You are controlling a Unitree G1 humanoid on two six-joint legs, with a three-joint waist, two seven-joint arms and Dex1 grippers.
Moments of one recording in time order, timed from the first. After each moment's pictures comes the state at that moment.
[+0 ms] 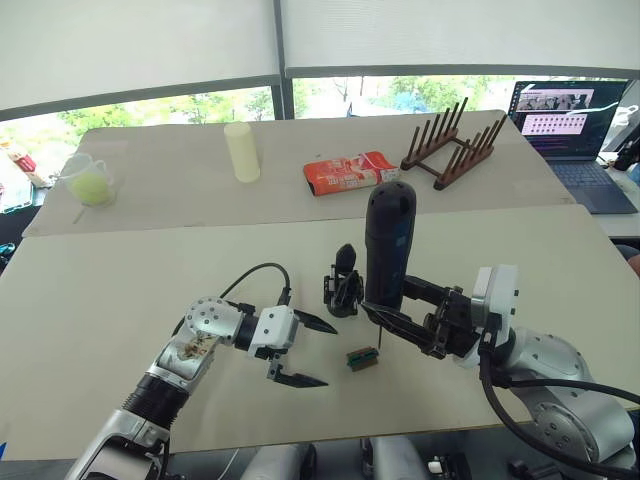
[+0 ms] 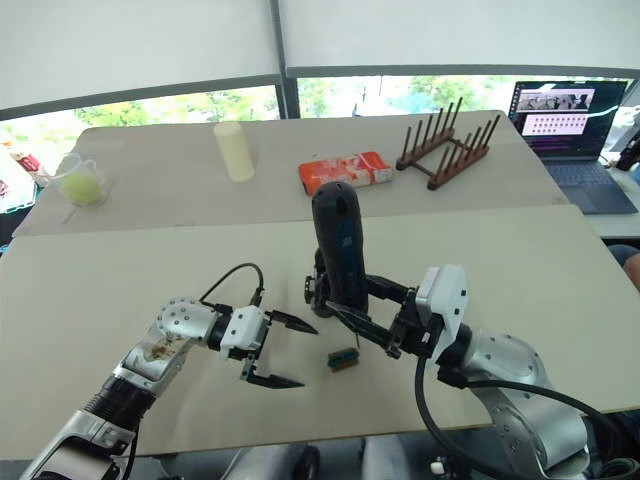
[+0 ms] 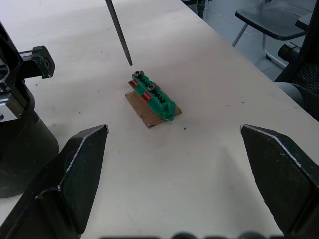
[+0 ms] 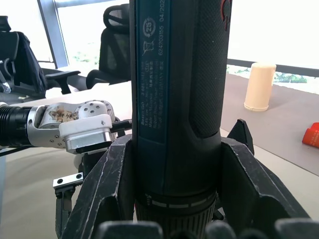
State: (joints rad) left arm -0.36 0.53 -0.34 0.10 -0.23 -0.13 -1.38; right arm 0.03 -0.55 -0.05 -0.72 0.65 0.37 0.70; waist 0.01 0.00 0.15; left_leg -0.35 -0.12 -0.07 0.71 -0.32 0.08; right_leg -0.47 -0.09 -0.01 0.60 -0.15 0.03
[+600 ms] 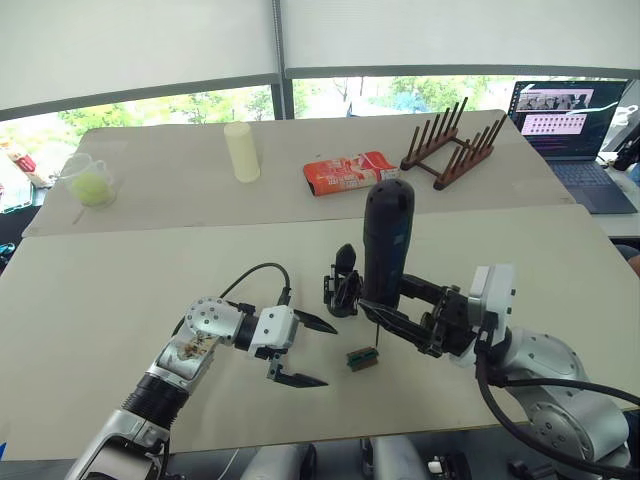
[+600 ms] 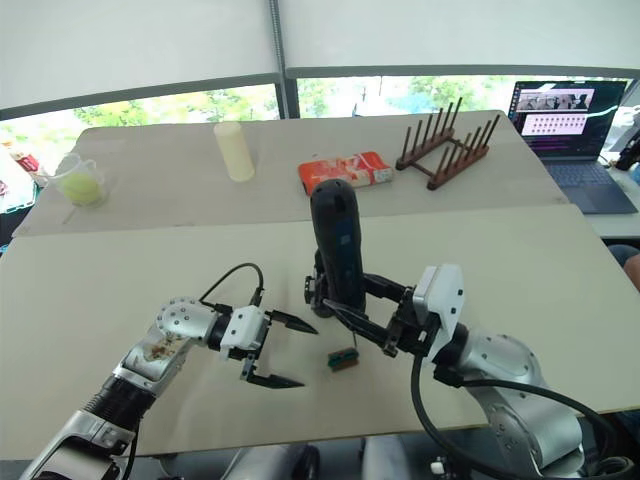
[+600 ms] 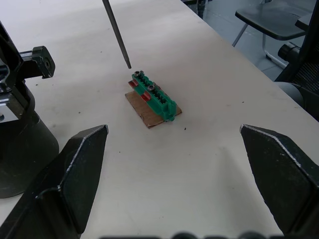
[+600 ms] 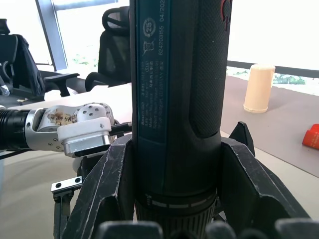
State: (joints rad) left arm -0.36 0.53 -0.34 0.10 -0.23 -0.13 -1.38; right arm 0.03 -0.54 -0.04 -0.72 0.64 0.37 0.69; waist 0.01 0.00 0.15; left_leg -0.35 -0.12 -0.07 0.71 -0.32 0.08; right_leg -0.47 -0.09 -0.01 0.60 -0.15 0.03
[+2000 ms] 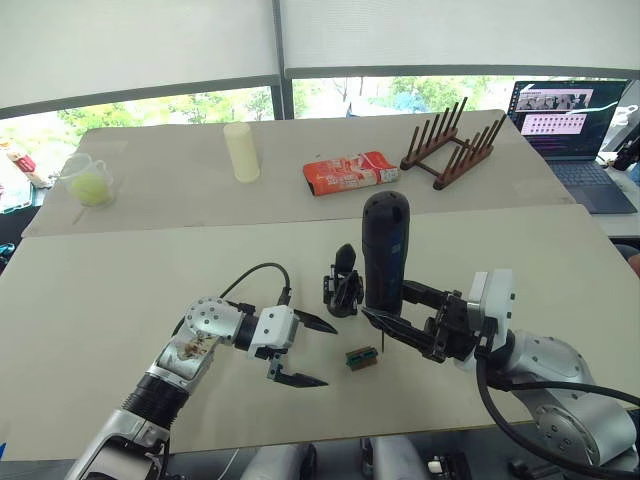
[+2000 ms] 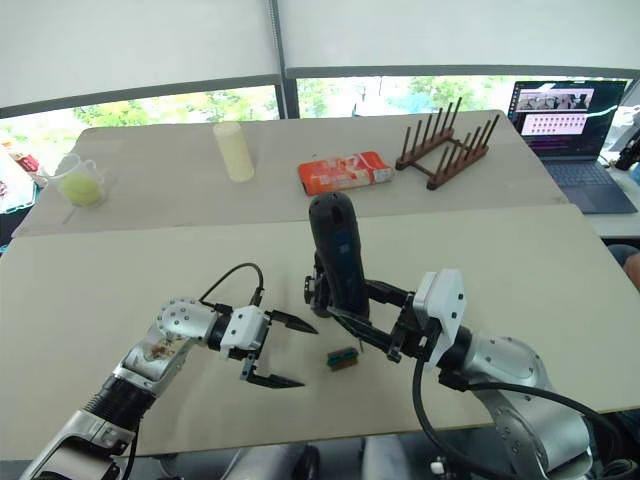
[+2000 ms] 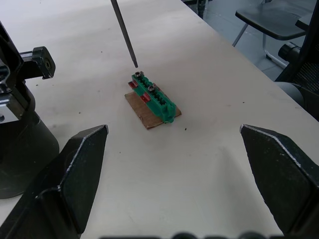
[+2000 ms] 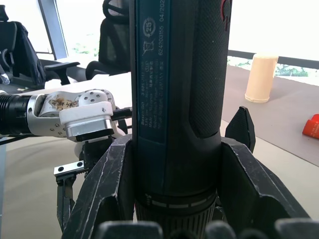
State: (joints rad) left arm -0.36 0.53 -0.34 0.10 -0.23 -0.13 -1.38; right arm 0.04 -0.57 -0.05 -0.72 0.63 0.37 0.72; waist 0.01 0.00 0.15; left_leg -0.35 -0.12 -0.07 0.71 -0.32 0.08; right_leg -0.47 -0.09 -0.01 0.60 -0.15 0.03
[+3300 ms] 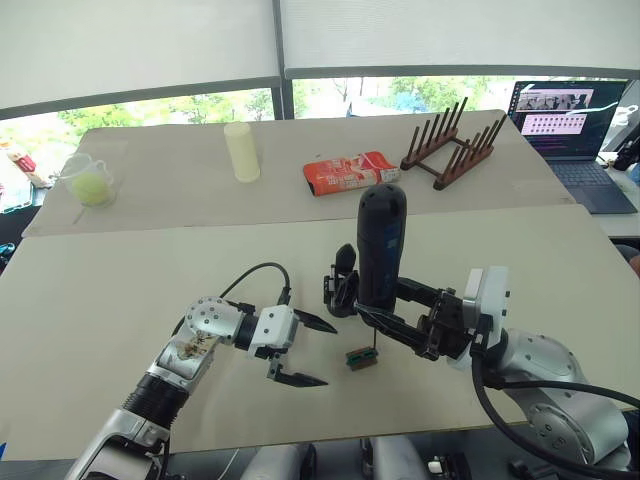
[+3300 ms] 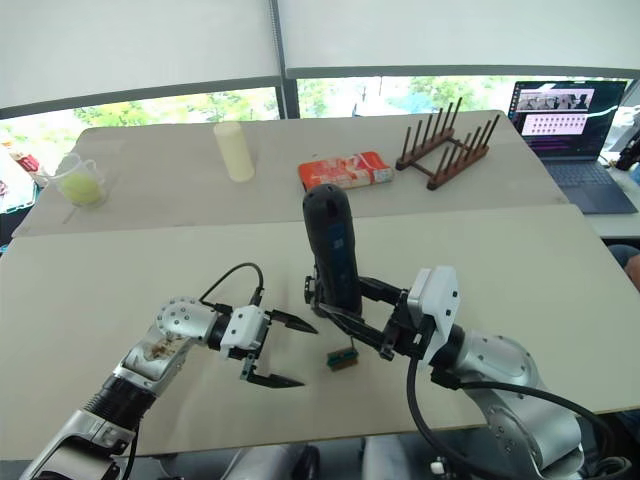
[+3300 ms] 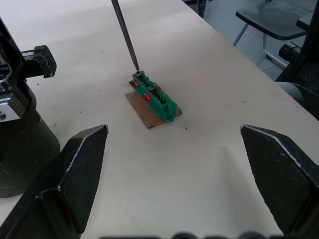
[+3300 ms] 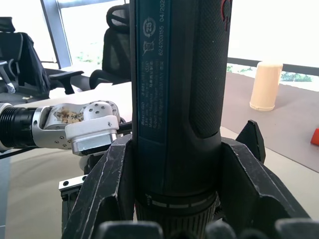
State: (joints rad) left arm -0.36 0.53 -0.34 0.10 -0.23 -0.13 -1.38; right arm 0.02 -0.56 -0.02 -0.73 0.65 0.38 0.68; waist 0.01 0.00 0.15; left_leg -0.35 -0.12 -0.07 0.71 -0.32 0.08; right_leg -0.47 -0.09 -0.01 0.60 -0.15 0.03
